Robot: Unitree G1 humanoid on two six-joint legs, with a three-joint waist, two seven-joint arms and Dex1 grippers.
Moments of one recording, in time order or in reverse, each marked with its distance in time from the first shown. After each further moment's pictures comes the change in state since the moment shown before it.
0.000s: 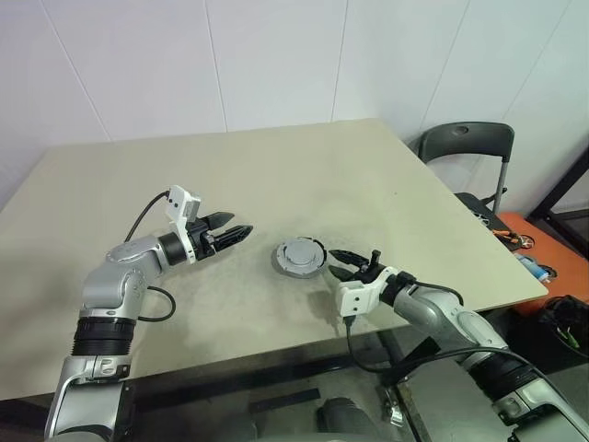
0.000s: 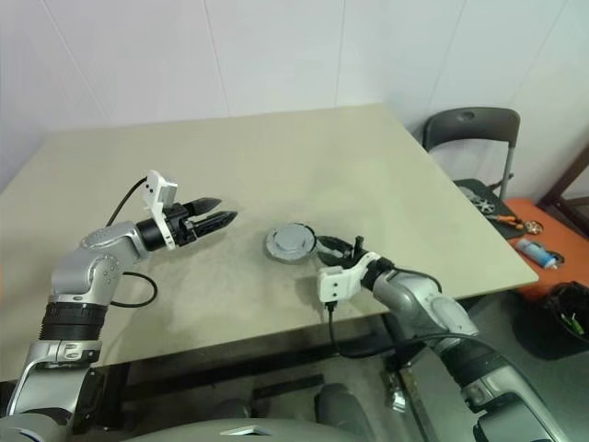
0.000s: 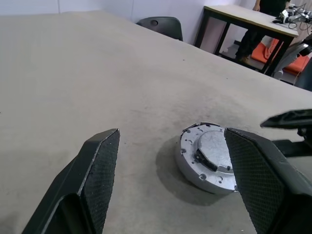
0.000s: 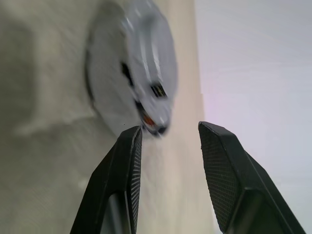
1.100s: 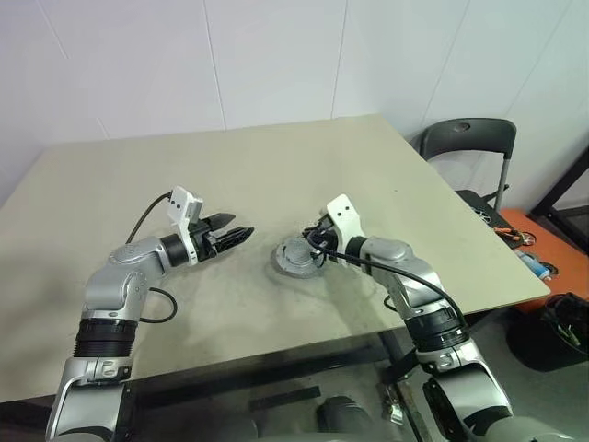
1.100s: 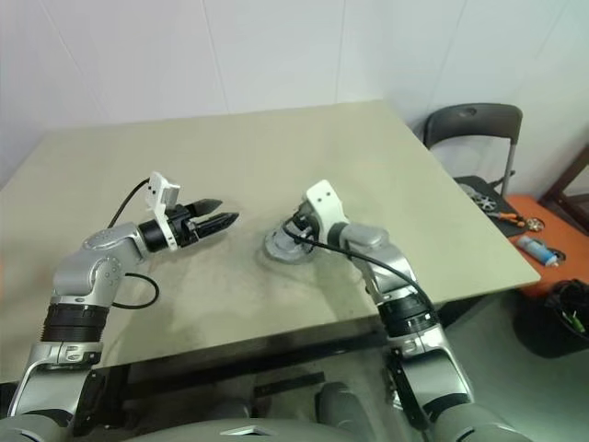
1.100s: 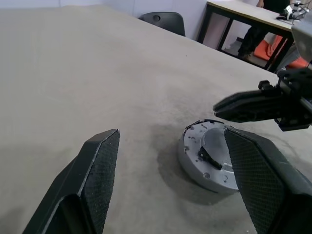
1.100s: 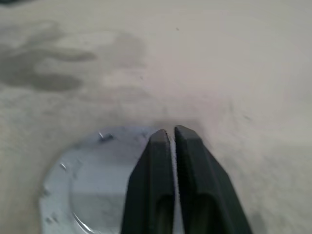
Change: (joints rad) left arm 0.008 -0.006 -0.007 -0.019 0.002 0.004 0.021; right arm -0.263 0.406 -0.198 -0.042 0.759 1.019 0.276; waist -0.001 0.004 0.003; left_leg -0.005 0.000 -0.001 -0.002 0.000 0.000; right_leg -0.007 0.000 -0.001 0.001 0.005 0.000
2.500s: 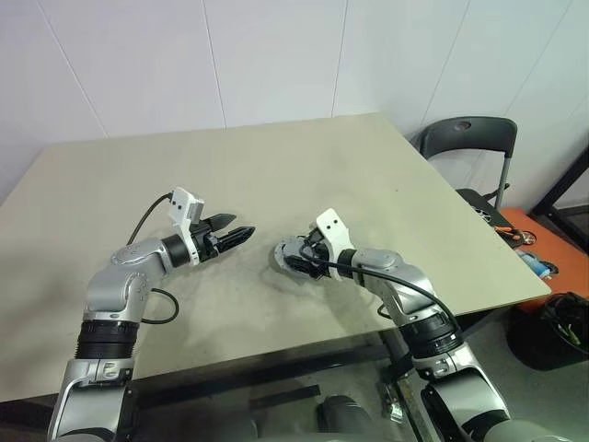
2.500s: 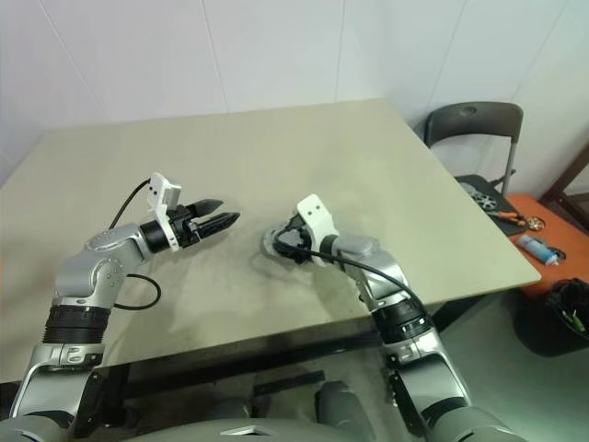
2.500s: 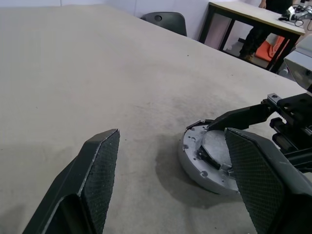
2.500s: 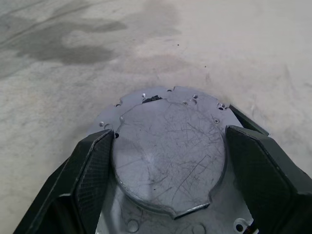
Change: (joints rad) left arm 0.008 -0.009 0.000 -0.007 0.000 0.002 0.018; right arm 0.028 -0.002 0.064 0.009 0.001 0.042 0.020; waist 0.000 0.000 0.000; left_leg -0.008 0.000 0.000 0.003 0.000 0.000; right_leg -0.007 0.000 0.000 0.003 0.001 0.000
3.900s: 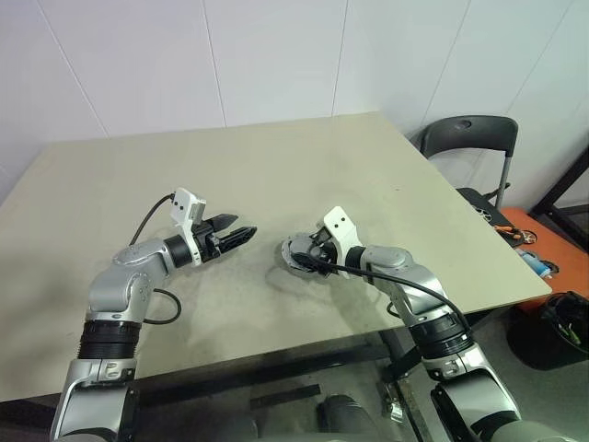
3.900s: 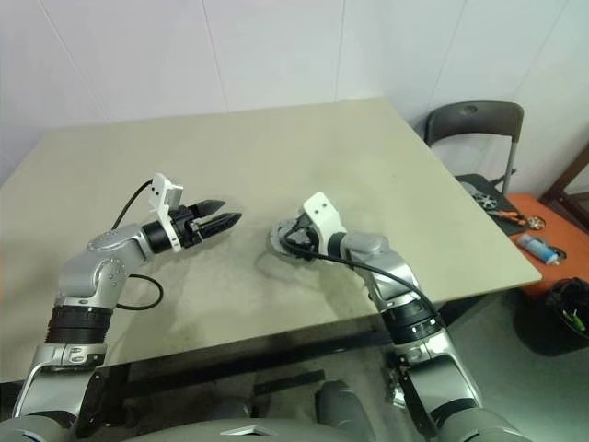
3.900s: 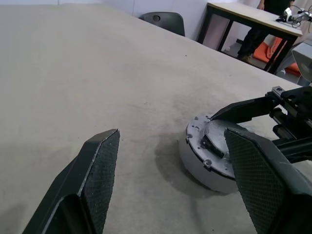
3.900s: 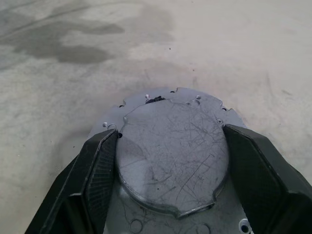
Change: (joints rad) left arm 0.001 -0.012 -0.001 -0.003 -0.001 0.003 0.001; right arm 0.017 -0.059 -0.007 -0.033 0.005 -0.039 0.041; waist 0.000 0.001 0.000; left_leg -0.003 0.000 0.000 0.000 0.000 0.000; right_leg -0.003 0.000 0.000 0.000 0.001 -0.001
